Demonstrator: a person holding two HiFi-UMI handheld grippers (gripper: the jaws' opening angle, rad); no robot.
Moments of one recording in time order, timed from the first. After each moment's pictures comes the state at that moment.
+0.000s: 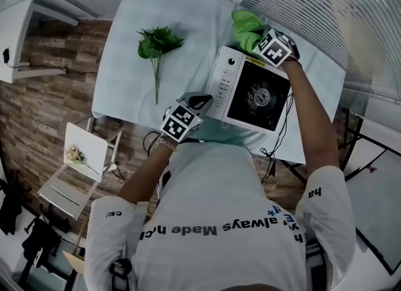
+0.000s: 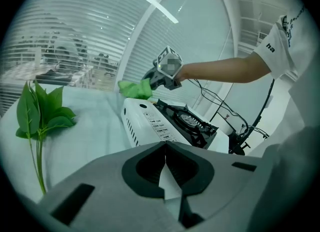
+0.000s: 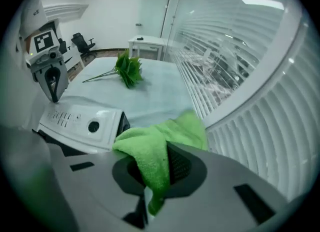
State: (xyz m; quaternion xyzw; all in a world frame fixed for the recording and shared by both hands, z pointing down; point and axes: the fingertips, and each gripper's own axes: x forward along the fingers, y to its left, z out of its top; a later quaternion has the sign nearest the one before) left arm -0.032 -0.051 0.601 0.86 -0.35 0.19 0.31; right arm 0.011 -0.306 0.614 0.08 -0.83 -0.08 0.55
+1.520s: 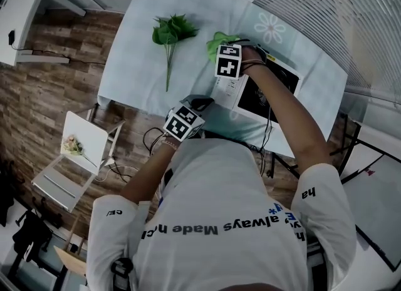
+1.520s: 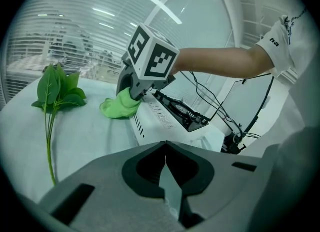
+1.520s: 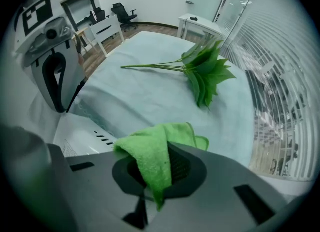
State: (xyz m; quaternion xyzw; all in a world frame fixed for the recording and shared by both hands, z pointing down) left arm -0.046 0.010 0.612 0.86 -0.35 0.19 0.33; right arm -0.099 -0.140 0.659 -0.12 -0.74 -0.17 0.64
